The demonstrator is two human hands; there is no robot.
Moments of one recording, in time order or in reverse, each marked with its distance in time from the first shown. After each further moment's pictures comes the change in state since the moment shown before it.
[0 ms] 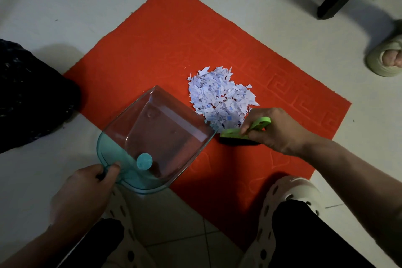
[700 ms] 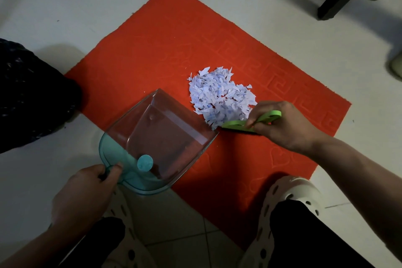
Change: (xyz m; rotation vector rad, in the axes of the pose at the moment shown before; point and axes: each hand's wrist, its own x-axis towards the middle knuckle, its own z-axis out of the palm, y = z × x) left_hand -0.002 0.004 -0.001 0.016 -0.023 0.000; right_hand -0.005 -0.008 -0.008 0.056 0.157 -0.015
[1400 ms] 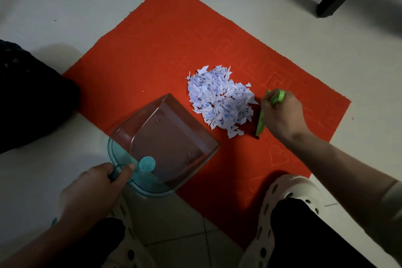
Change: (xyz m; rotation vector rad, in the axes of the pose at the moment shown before) left_hand 0.002 0.004 0.005 0.132 -0.078 0.094; right_hand 0.021 0.032 0.019 -0.111 0.439 0.369
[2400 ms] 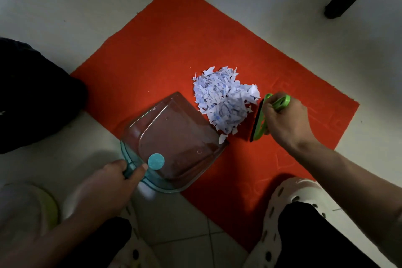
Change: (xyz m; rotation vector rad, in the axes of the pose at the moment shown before) left_hand 0.002 0.010 0.001 -0.067 -0.078 0.043; right_hand -0.018 -0.022 -0.002 0.092 0.019 -0.011
